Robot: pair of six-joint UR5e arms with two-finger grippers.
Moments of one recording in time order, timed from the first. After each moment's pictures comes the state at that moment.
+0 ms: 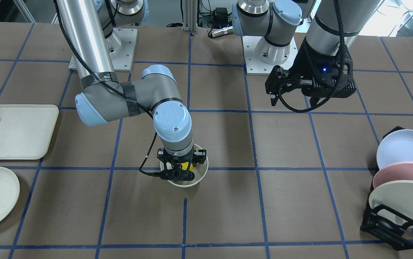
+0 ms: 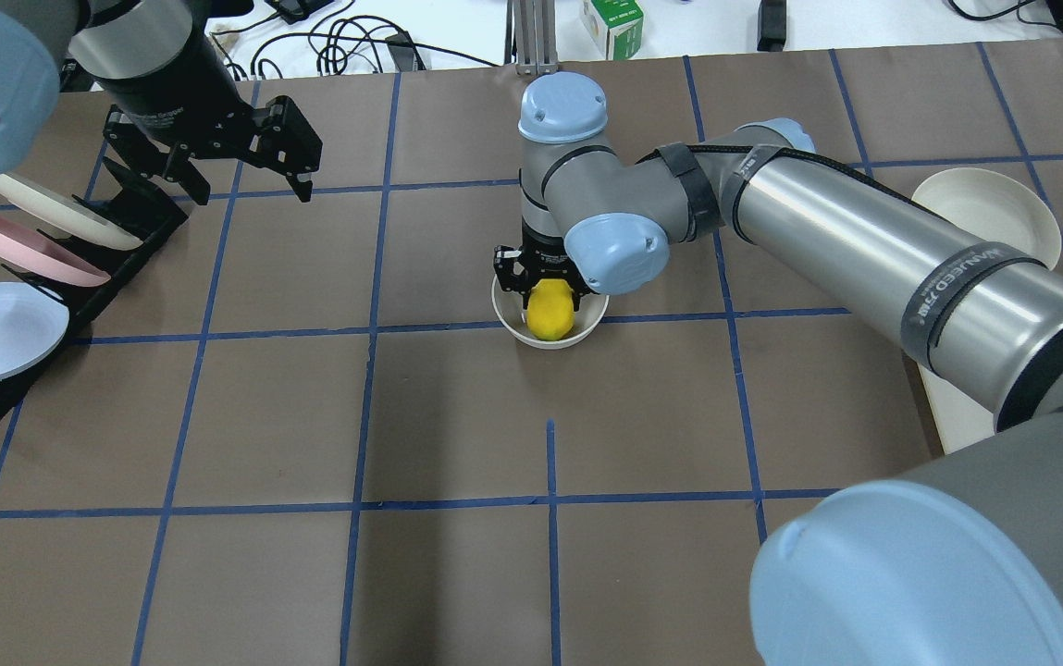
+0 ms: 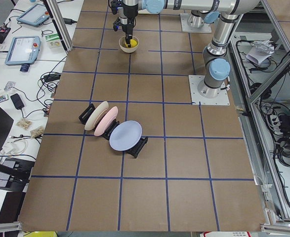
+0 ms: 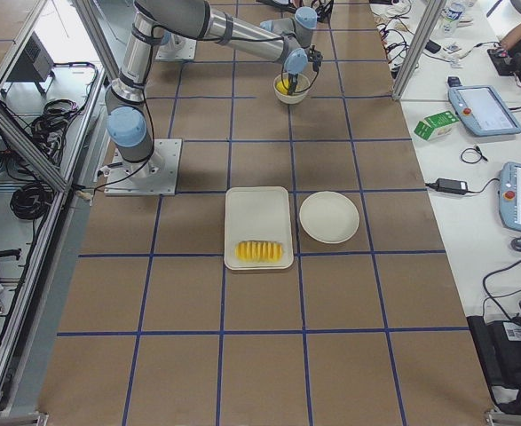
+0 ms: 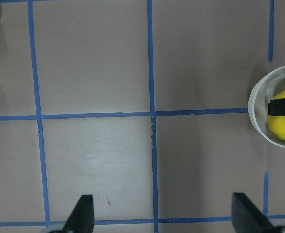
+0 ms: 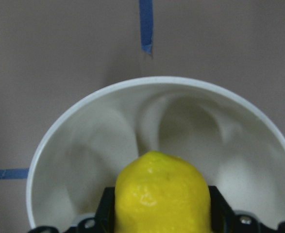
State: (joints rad) left arm -1.57 -1.63 -1.48 -1.57 1.57 0.02; right arm 1.91 -1.01 1.55 -2.05 -1.48 0.39
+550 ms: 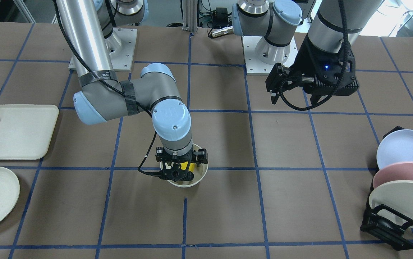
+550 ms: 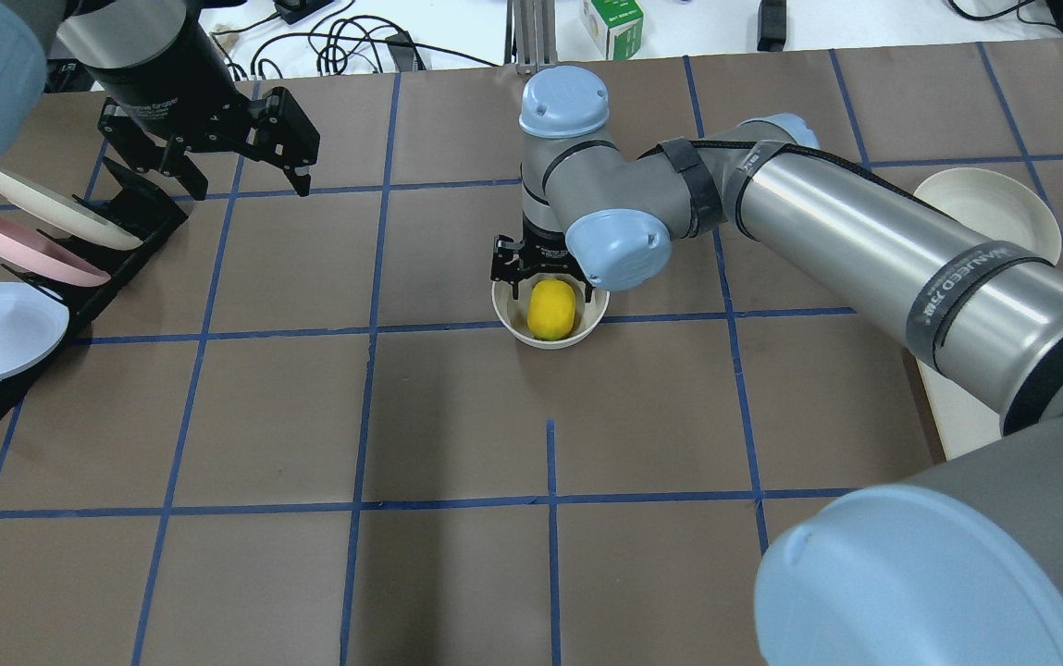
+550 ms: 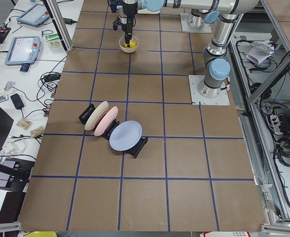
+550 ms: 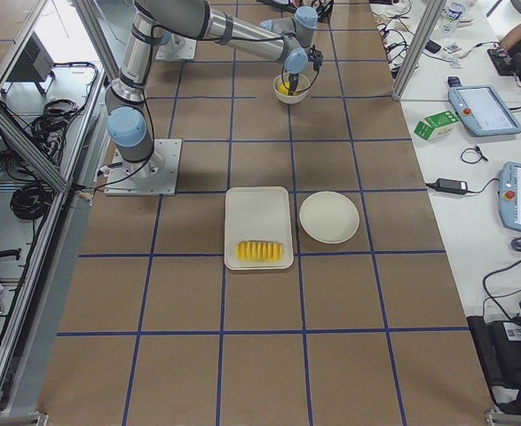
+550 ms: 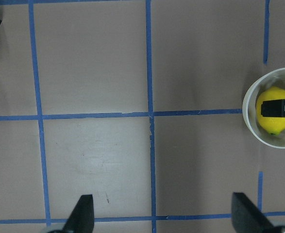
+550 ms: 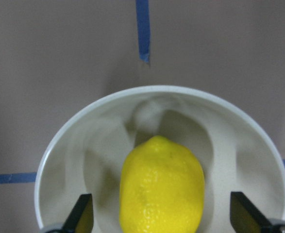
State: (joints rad) left arm -1.57 -1.63 -1.48 -1.58 1.57 0.02; right arm 1.91 -1.03 1.54 -2.04 -1.49 0.41
